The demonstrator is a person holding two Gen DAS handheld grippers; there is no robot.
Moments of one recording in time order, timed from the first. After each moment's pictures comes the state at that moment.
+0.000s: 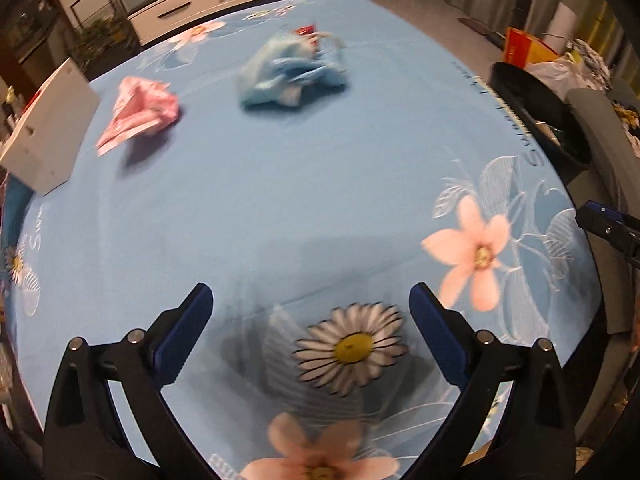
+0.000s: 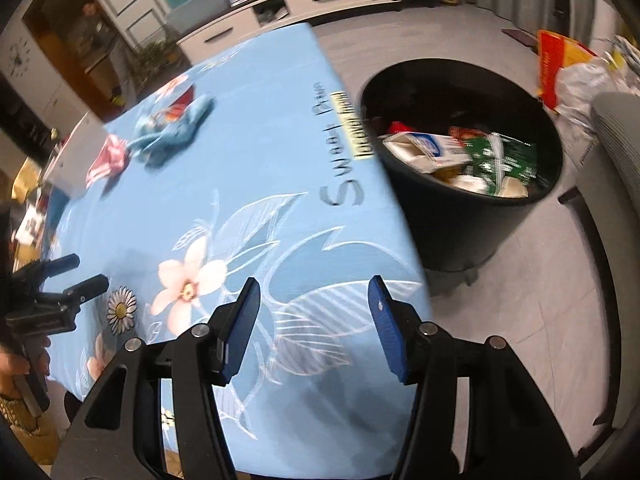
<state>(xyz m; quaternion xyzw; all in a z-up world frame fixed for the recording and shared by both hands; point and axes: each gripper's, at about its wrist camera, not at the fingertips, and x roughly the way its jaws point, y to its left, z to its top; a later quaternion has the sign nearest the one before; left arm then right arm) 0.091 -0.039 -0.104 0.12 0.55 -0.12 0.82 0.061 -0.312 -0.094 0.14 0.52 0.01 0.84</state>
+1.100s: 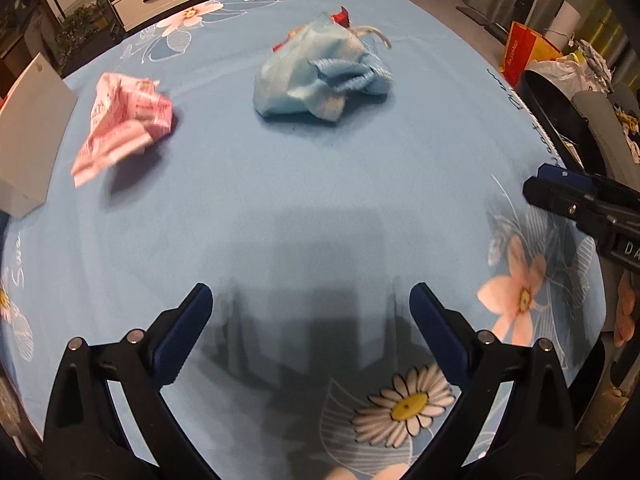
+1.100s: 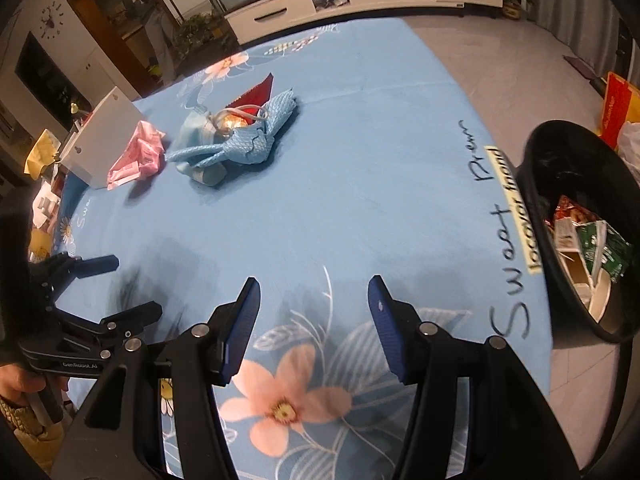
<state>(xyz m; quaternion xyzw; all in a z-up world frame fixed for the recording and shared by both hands) 0.175 -0.021 -0.125 0.12 0.57 -0.14 0.80 0.178 -0.236 -0.103 0.11 0.53 0.08 0.83</state>
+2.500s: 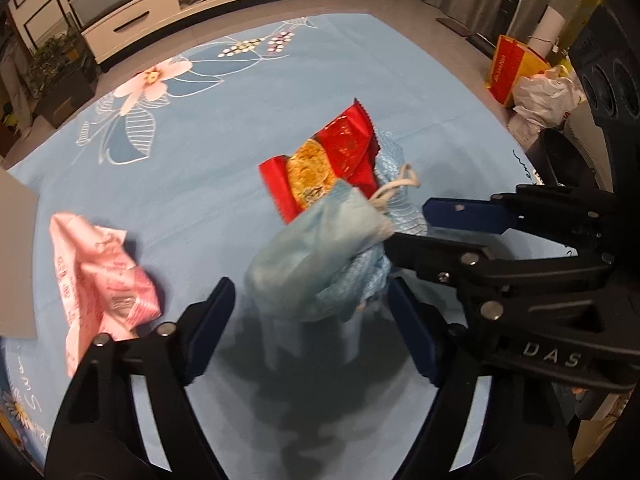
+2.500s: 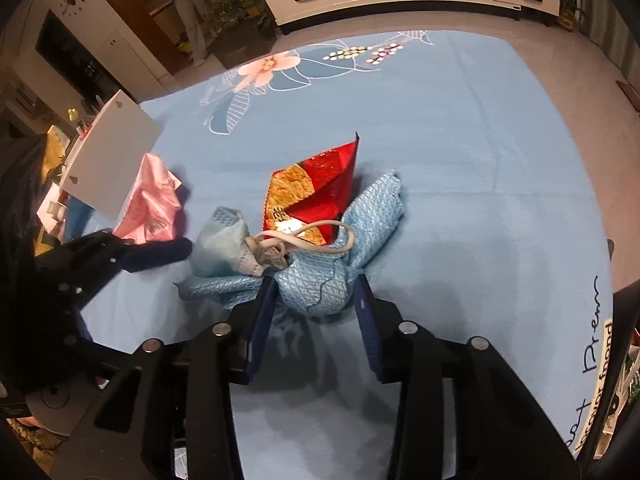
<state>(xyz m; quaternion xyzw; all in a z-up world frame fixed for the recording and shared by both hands) 0.295 -0.048 -0.121 0.12 0.55 -0.20 0.81 0.309 -0.180 -0.111 0.10 0.55 0.15 0.82</state>
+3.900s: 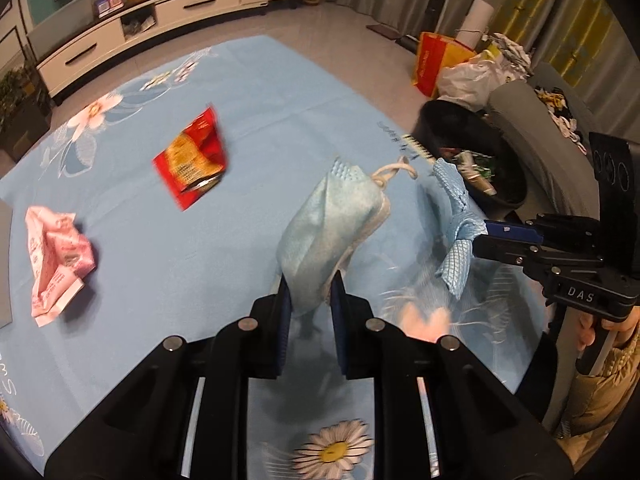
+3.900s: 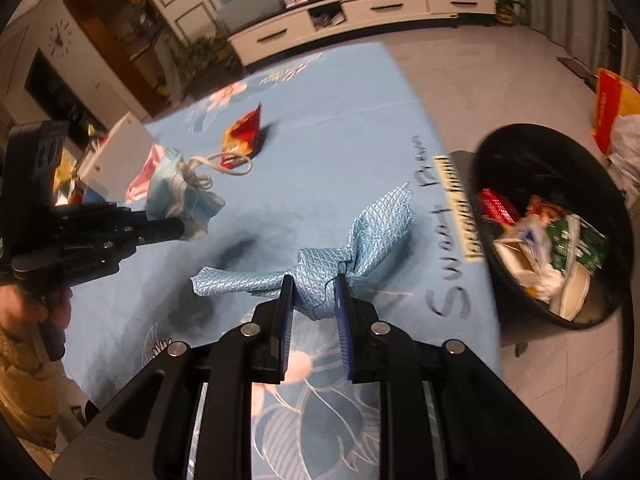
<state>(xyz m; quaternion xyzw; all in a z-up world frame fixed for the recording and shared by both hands) 0.184 -0.086 -0.074 0.11 0.51 -0.31 0.80 0.121 -0.302 -0.067 0.15 0.48 0.07 0.86</state>
